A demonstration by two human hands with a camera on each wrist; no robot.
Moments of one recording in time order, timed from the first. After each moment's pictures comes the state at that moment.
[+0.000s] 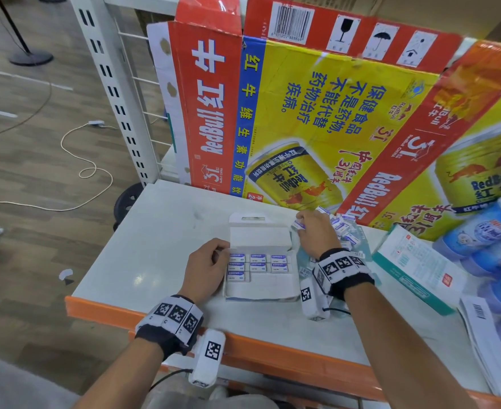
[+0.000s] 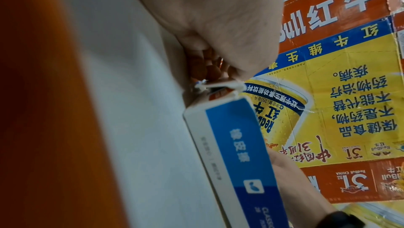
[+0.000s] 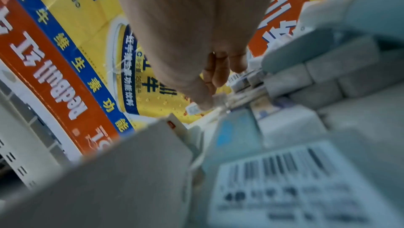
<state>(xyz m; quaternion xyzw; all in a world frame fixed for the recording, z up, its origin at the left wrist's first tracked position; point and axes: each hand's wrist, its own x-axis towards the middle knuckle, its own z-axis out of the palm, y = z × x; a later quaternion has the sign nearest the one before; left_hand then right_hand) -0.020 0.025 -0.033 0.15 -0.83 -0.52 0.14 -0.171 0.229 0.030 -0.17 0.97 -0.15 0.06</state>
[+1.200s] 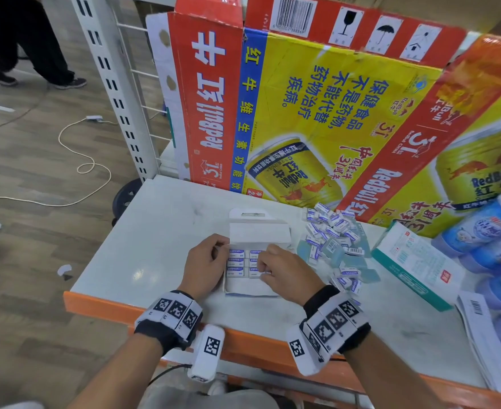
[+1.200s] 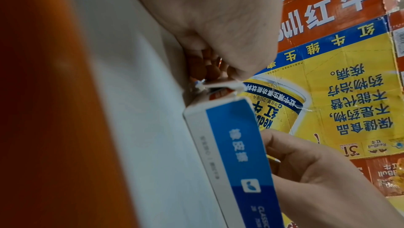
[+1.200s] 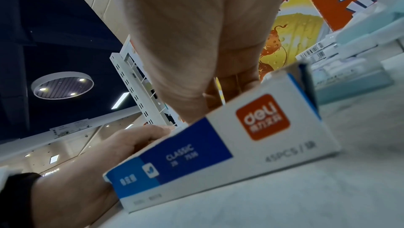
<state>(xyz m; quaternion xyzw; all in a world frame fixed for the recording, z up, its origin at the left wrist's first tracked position) -0.020 0.026 -0.030 0.15 -0.84 -0.51 0.14 -0.075 0.211 0.038 -0.37 0.90 -0.14 0.17</state>
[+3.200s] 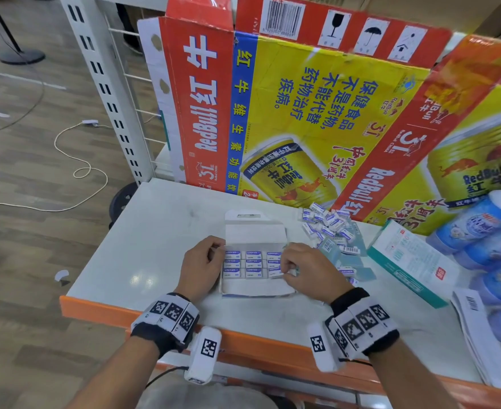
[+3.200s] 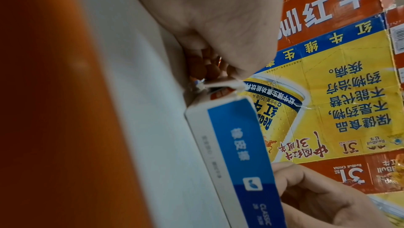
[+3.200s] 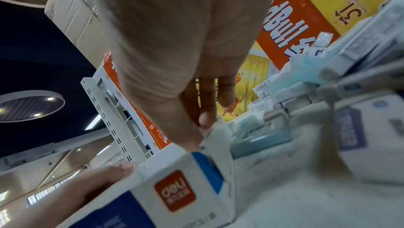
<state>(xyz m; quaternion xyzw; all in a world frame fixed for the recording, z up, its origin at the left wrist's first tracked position) -0.019 0.026 -0.034 0.15 -0.84 -0.51 0.14 -0.091 0.254 0.048 -0.38 0.89 -0.21 0.13</state>
